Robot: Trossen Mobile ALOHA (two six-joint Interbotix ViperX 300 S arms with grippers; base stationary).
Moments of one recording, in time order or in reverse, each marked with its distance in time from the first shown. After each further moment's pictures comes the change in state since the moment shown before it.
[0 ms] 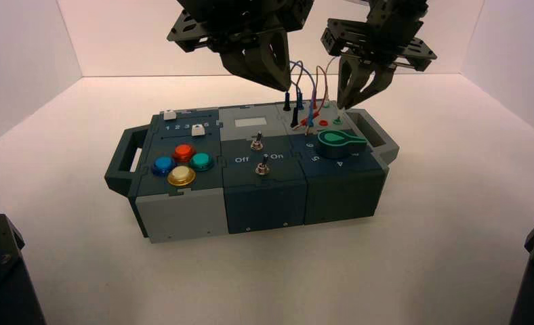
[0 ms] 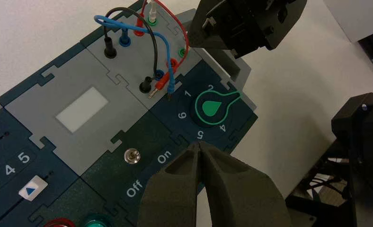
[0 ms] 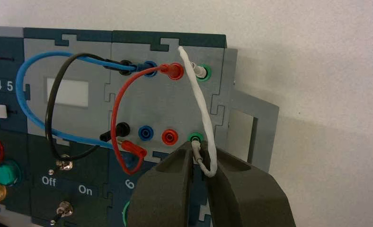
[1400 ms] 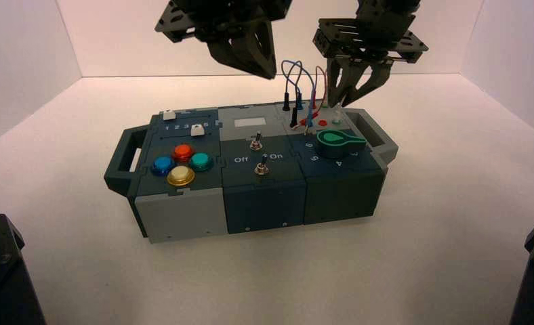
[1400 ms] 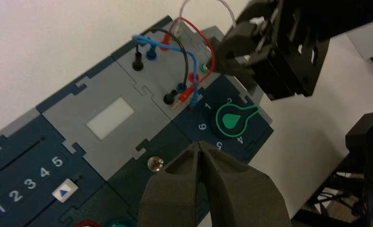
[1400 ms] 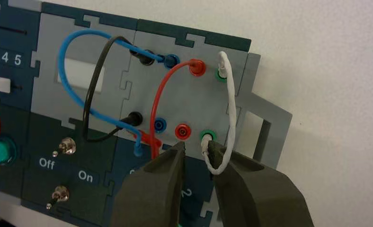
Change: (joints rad) left arm 0.072 -0.035 0.006 0.018 0.000 0.014; right arm 0.064 -0.026 -0.006 -0.081 0.017 -0.015
